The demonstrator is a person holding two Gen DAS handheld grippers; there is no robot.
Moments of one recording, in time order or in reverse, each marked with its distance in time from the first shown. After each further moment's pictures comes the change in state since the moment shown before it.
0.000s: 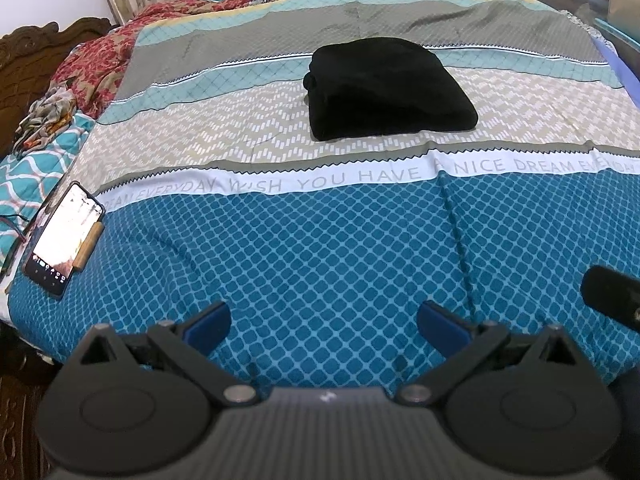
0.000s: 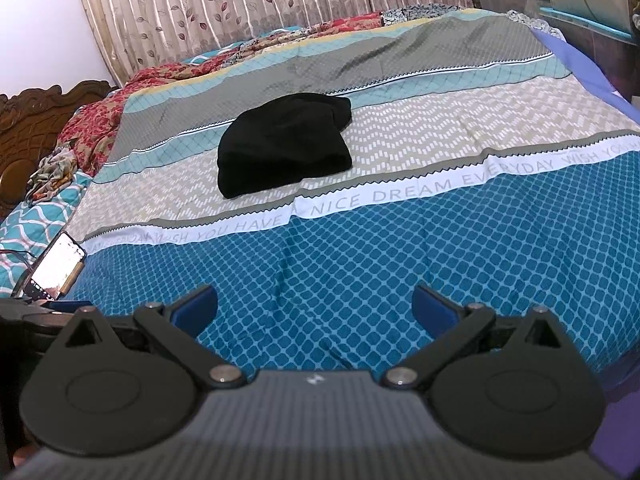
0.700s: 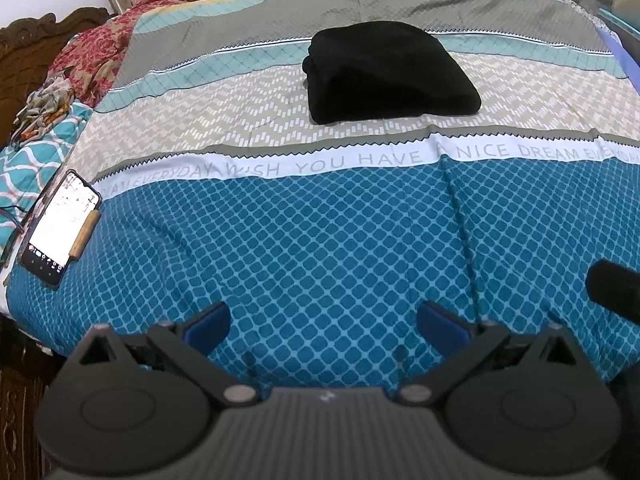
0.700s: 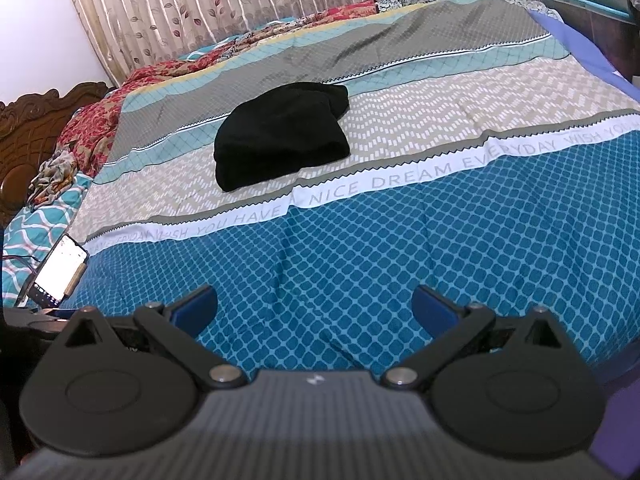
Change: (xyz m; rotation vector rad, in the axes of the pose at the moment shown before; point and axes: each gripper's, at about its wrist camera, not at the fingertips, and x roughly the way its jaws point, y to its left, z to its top) left arm 0.009 -0.002 -0.001 0.003 0.045 0.002; right arm 0.002 -0.011 -0.001 0.035 0.033 0.021
